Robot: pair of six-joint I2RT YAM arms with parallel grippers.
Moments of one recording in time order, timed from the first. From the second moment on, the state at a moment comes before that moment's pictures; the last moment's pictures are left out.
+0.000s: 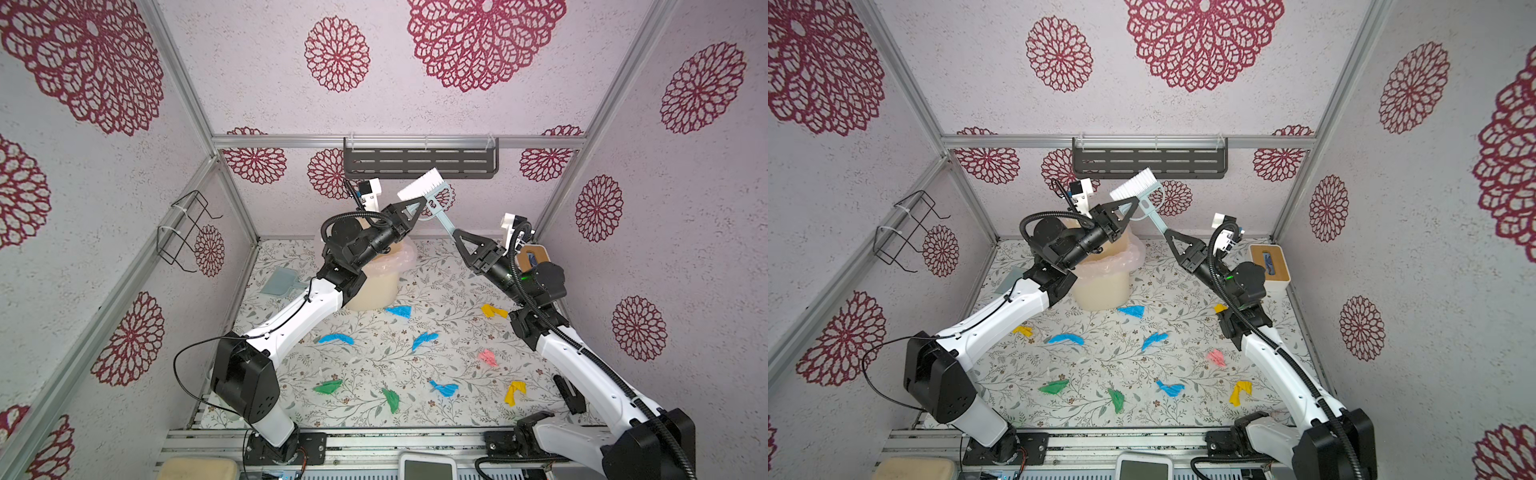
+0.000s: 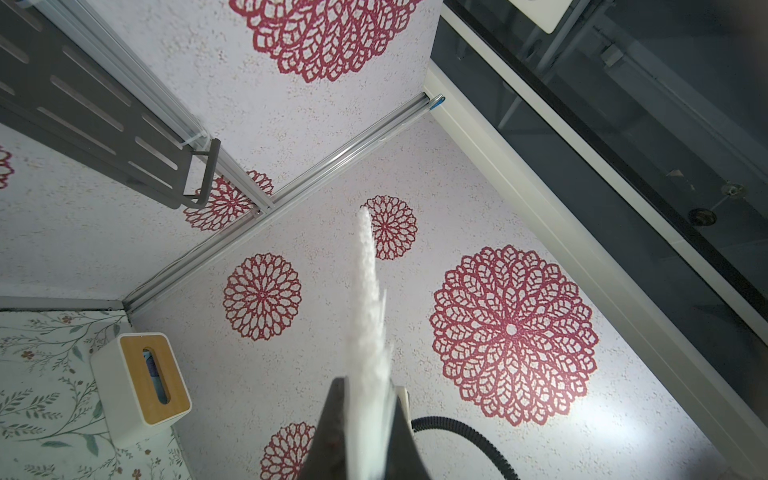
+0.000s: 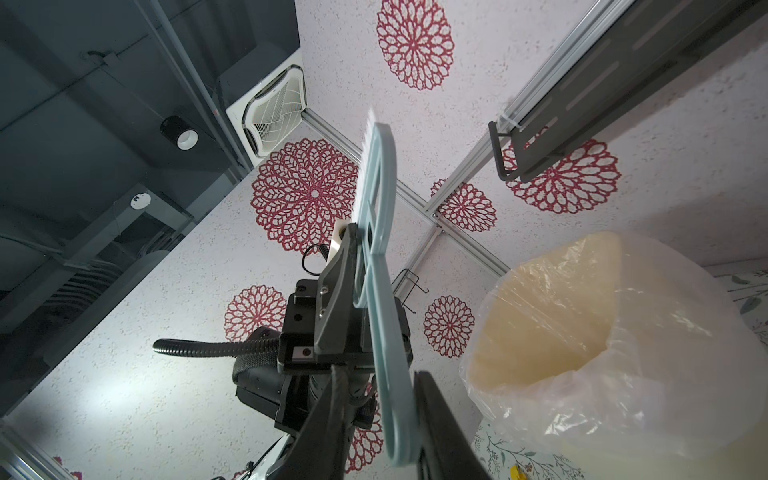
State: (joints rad) left arm -0.59 1.65 1.46 0.56 0.32 -1.18; right arm 0.36 1.15 0.92 0.63 -0.49 1.20
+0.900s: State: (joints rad) left arm -0.59 1.65 1.48 0.53 0.32 -1.14; right arm 0.34 1.15 0.92 0.66 -0.53 1.25
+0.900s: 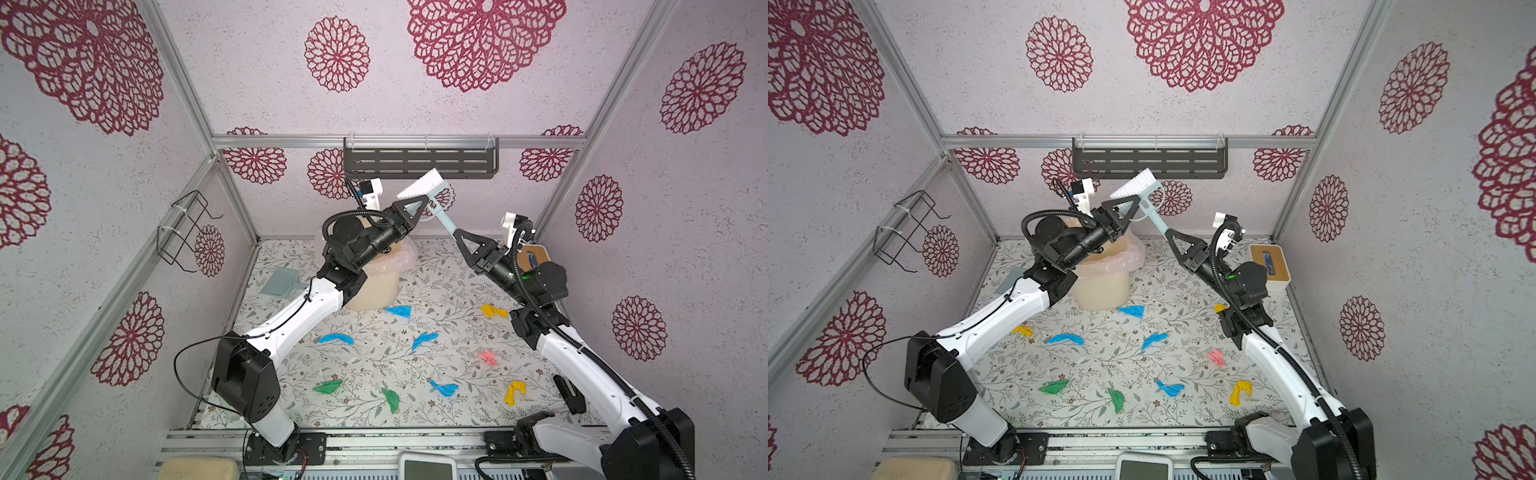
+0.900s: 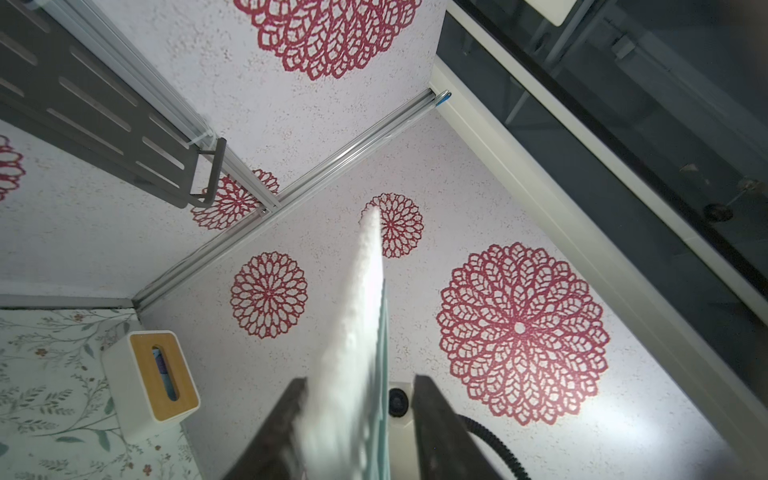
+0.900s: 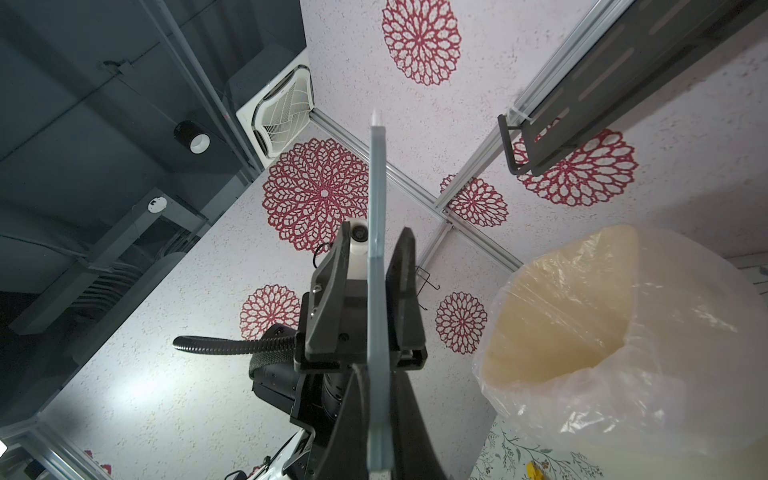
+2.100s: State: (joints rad) left arm 0.07 1.33 1.35 -0.71 0.08 -0.65; right arm -0.01 0.95 1.04 0.04 -0.63 0.95
